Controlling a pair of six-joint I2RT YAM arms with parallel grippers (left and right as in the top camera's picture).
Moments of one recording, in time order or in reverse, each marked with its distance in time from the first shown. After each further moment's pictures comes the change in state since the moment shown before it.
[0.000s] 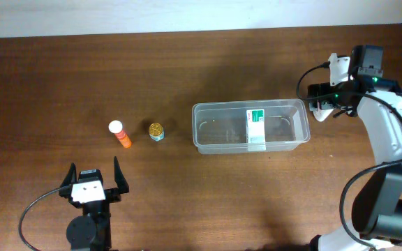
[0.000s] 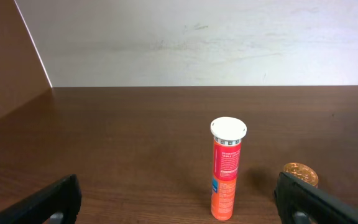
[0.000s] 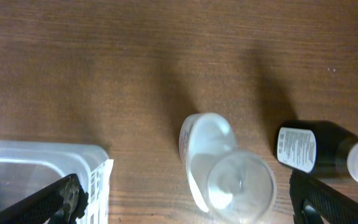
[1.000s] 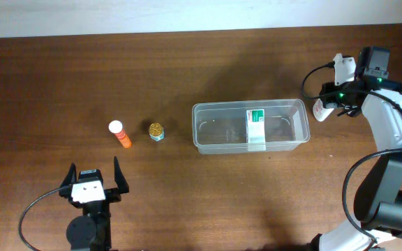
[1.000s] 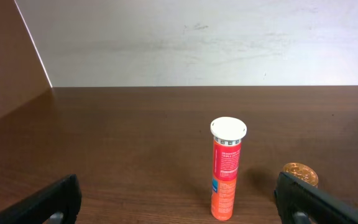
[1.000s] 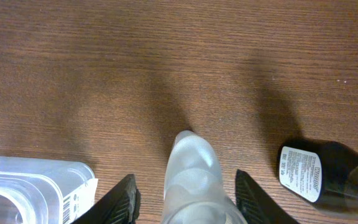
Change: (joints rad) left arm 0.000 0.000 0.000 0.000 0.000 0.000; right arm -0.056 0.059 0.000 0.066 -0.082 -0.036
